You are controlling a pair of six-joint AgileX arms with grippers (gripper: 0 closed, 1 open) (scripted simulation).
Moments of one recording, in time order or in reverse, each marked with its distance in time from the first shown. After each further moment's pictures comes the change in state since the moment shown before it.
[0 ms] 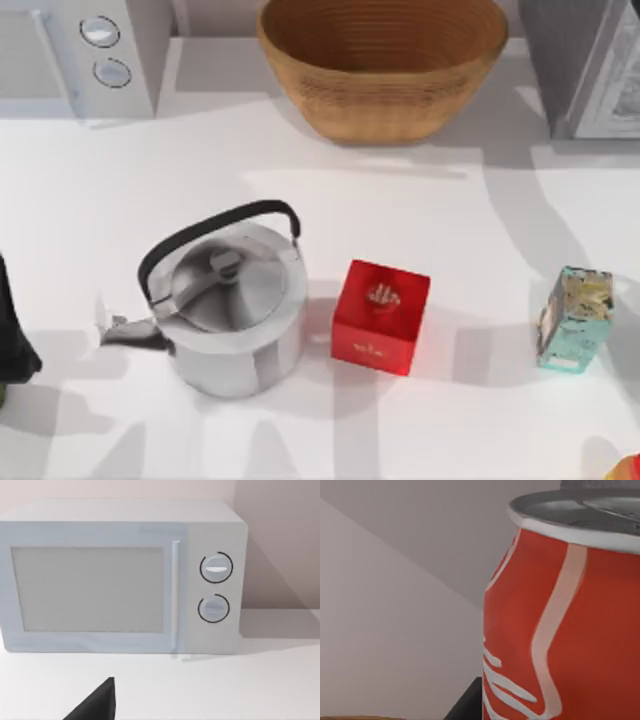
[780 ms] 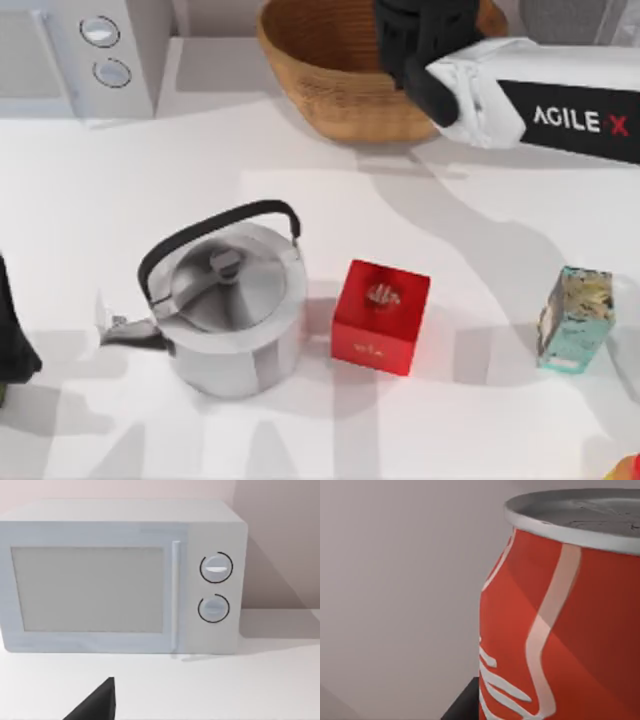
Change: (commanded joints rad) left arm 0.000 0.000 0.000 0.000 0.000 0.000; right arm 0.191 0.725 0.565 0.188 0.199 0.004
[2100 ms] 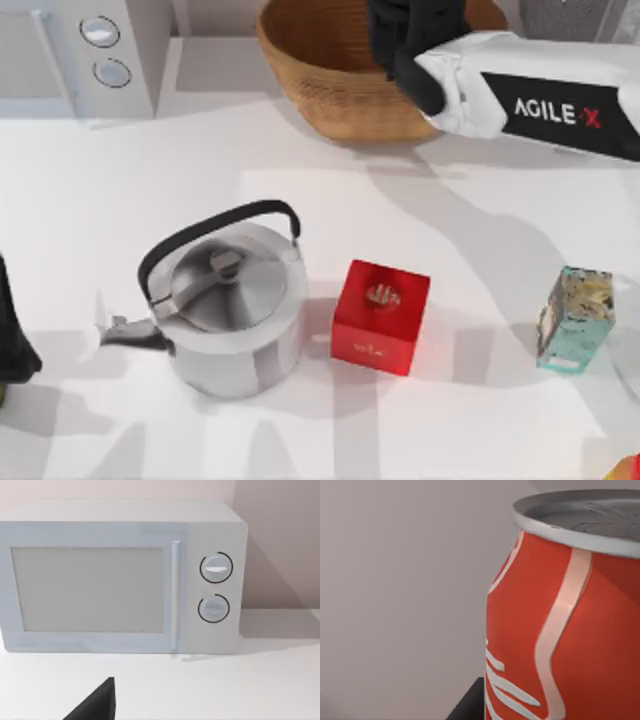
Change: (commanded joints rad) left arm 0.000 0.000 0.000 0.000 0.000 0.000; right arm -0.024 0.089 0.108 -0.018 -0.023 -0.001
